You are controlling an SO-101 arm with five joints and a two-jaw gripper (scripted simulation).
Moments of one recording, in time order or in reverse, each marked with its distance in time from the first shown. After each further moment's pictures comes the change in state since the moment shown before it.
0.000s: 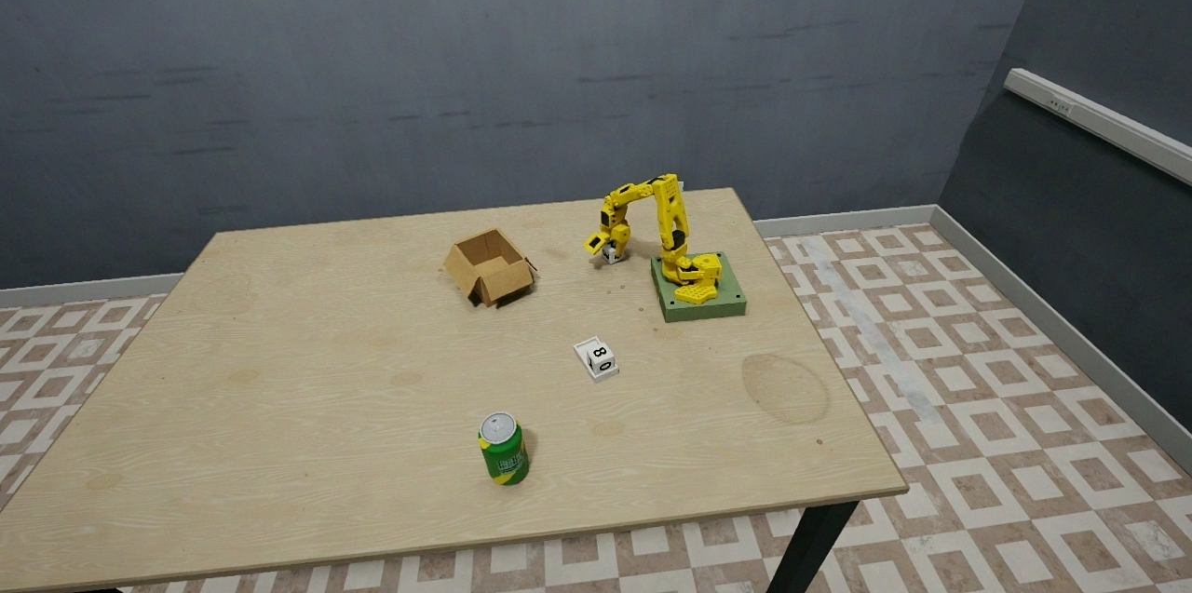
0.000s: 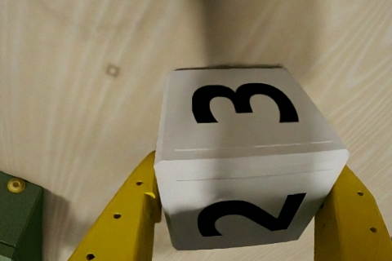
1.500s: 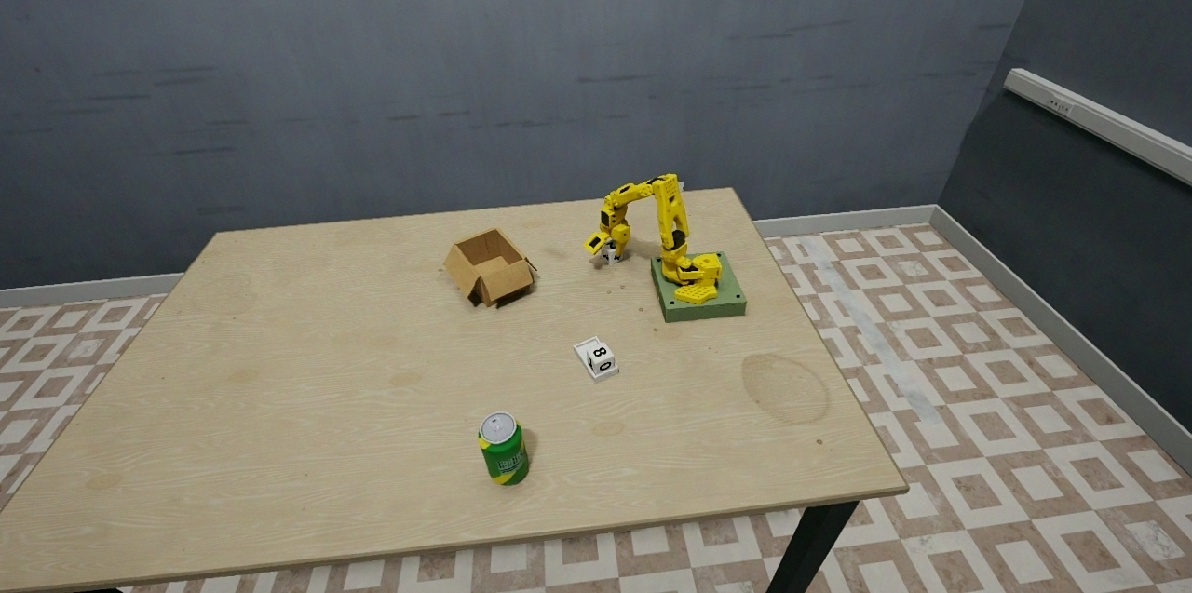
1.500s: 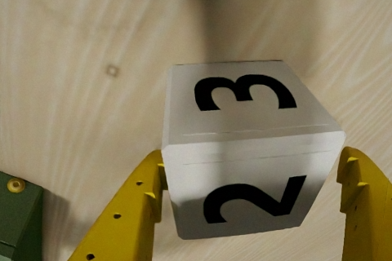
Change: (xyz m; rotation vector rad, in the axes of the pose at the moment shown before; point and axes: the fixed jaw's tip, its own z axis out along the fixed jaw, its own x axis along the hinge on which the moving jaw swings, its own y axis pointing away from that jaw) arm 0.000 0.000 0.000 0.001 0.000 0.000
